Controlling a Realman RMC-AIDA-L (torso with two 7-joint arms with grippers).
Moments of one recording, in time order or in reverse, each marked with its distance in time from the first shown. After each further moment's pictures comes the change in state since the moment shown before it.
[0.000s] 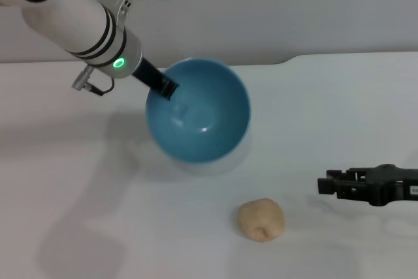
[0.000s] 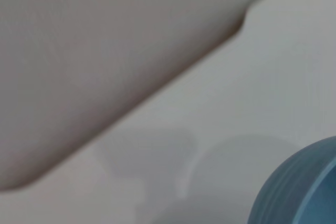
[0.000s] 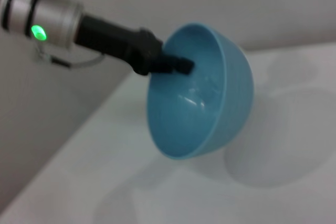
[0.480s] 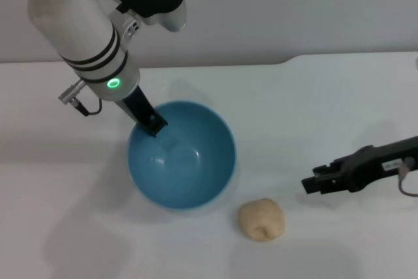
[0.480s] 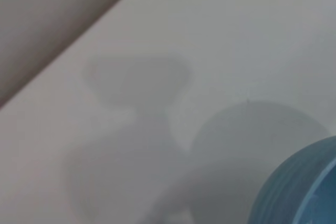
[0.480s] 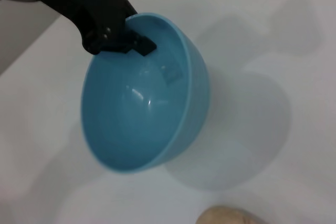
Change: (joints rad) left arm -0.049 -0.002 0.035 -0.008 0.051 -0.258 0.010; right arm 0.151 -0.003 -0.240 -0.216 -0.207 0.014 0.301
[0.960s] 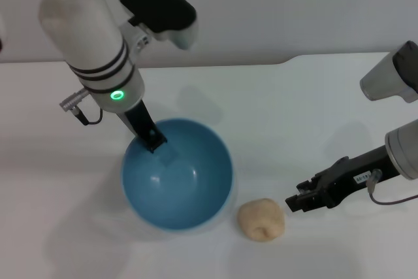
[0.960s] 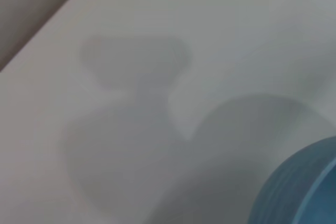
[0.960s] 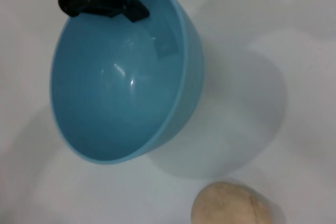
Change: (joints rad) left arm -0.001 -0.003 0.079 -0.037 -0.003 -0.068 0.002; right arm 0.028 0.003 -0.190 0.029 -0.030 0.094 0.054
